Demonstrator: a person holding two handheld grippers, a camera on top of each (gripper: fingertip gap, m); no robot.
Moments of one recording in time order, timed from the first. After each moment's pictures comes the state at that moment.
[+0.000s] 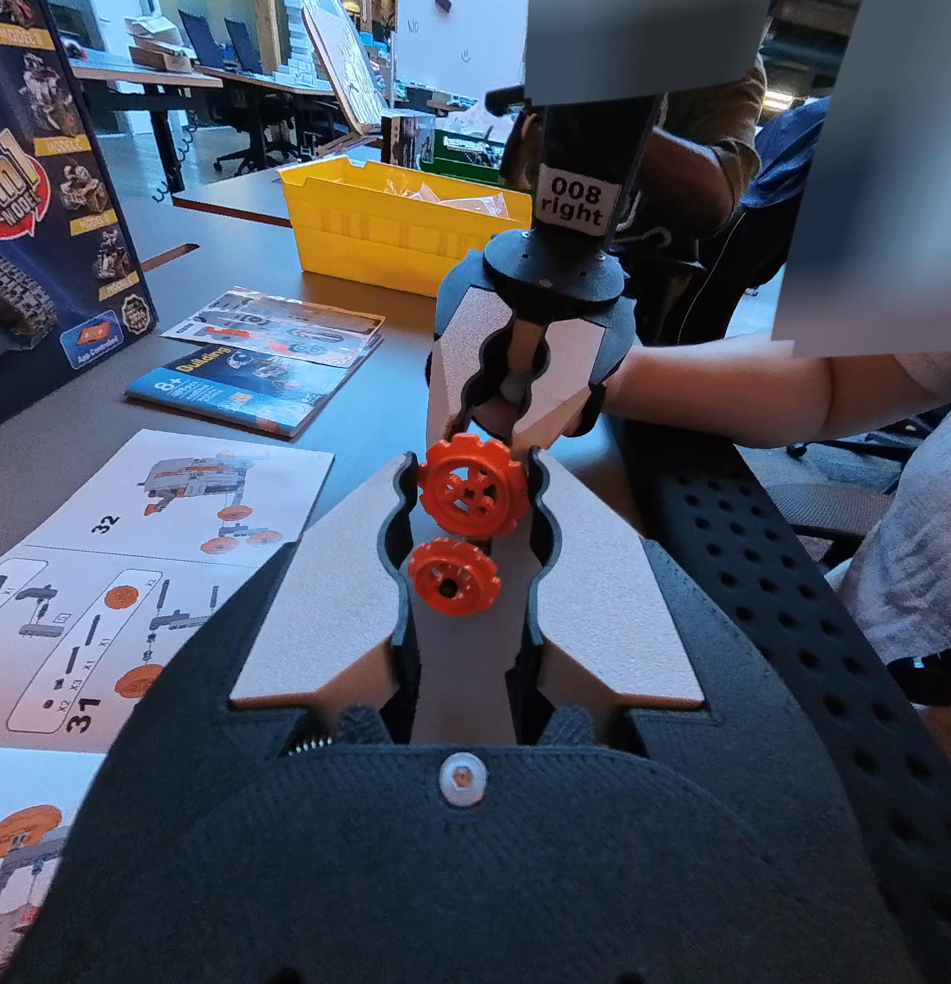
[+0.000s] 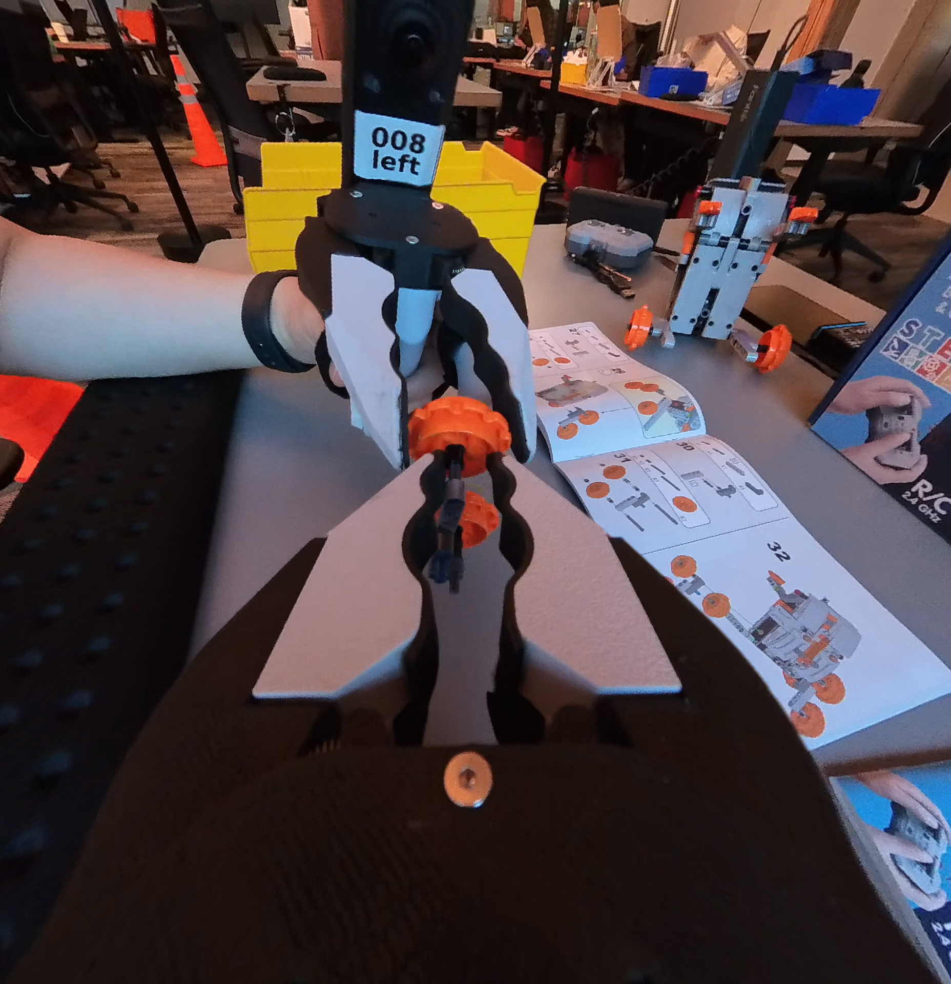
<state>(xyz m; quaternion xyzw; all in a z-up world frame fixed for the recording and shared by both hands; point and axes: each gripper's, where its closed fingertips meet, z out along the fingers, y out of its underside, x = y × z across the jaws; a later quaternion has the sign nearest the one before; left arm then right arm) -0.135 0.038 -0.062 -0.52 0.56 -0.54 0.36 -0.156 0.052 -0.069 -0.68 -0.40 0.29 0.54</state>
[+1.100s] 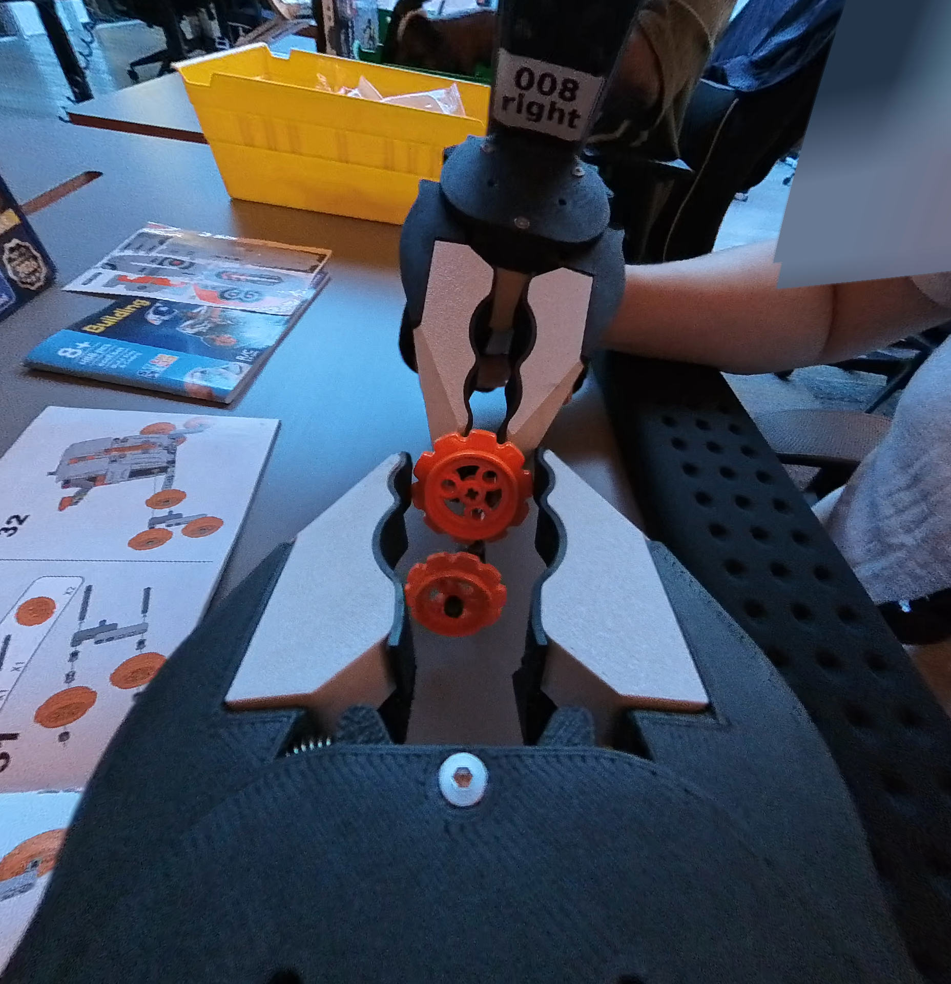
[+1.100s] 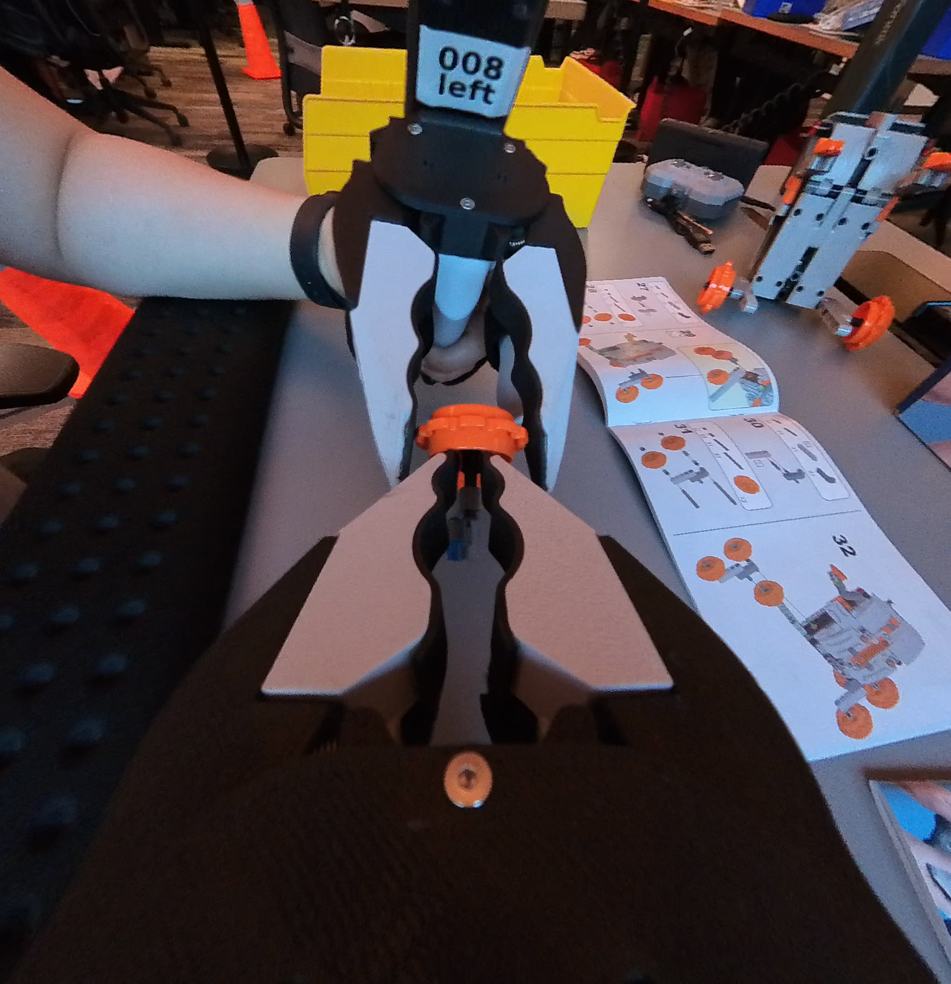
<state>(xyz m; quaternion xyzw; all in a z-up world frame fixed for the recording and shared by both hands) -0.129 0.014 -0.086 -0.51 0.62 -0.50 0.31 -0.160 0.028 -0.090 -0.68 -0.46 0.30 0.49</state>
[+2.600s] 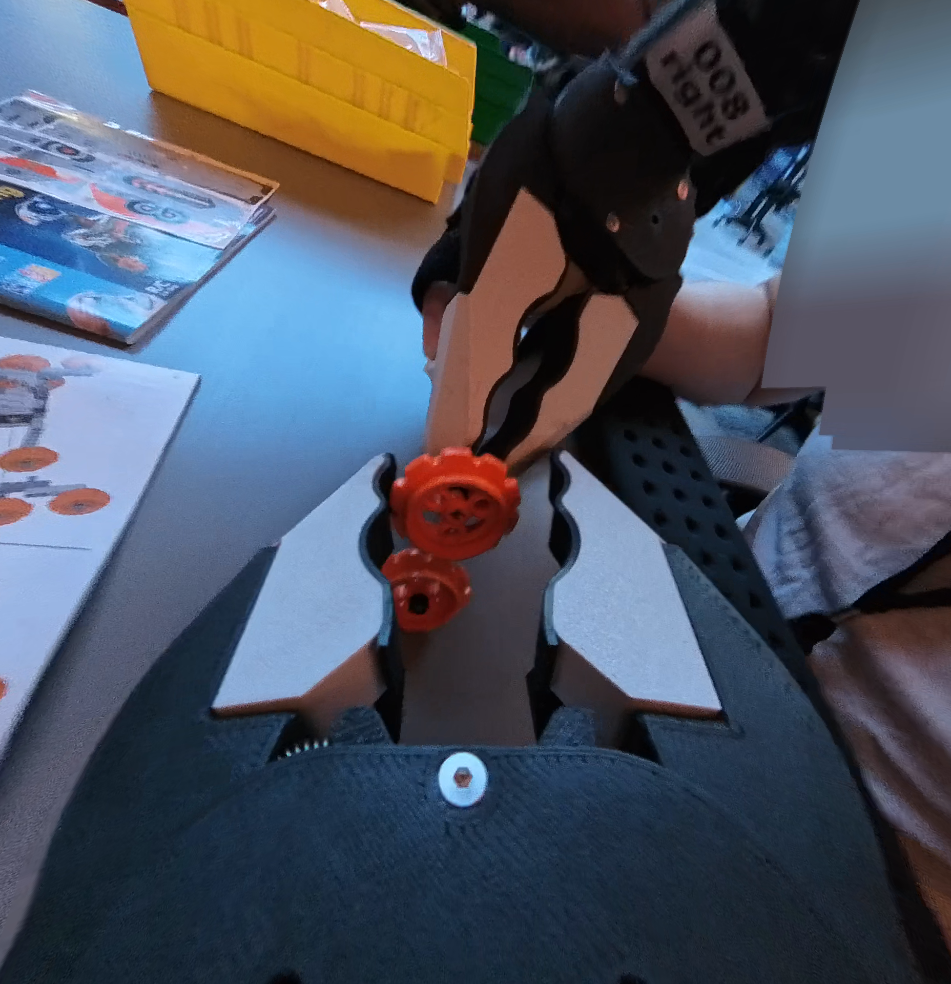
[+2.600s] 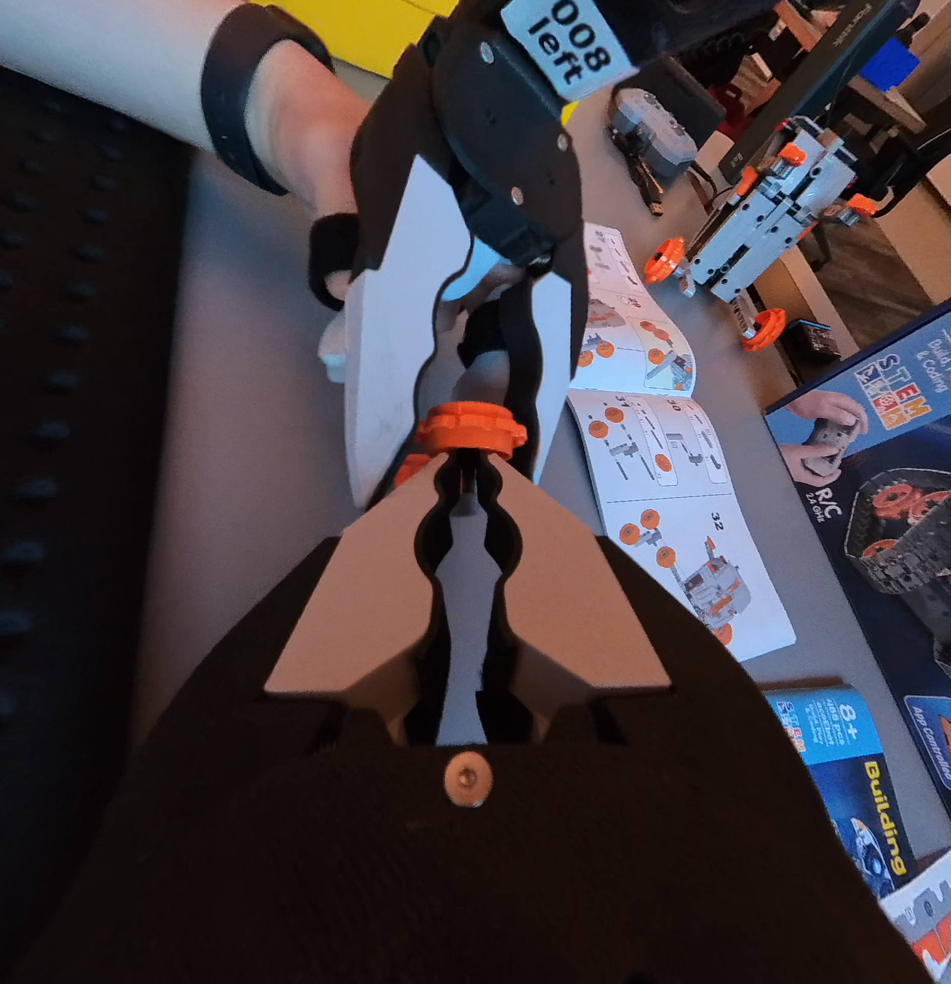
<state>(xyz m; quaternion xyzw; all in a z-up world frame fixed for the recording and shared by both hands) -0.119 0.000 -0.099 -0.55 0.59 -0.54 0.23 -0.152 0.027 -0.101 -0.68 -0.53 0.11 0.49</state>
